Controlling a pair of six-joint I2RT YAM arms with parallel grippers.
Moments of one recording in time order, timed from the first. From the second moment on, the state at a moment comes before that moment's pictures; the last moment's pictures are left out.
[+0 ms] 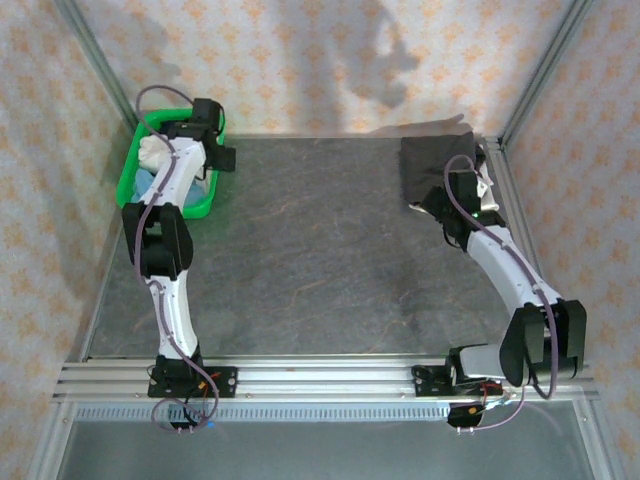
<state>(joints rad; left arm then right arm) 0.02 2.13 2.04 -0.93 -0.28 -0.07 0.12 1.32 0.99 -0.48 0.22 0.64</state>
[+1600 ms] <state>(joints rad) 0.11 2.05 2.44 -0.99 -0.19 -0.31 0.12 1.28 0.93 -0.44 0.07 0.61</state>
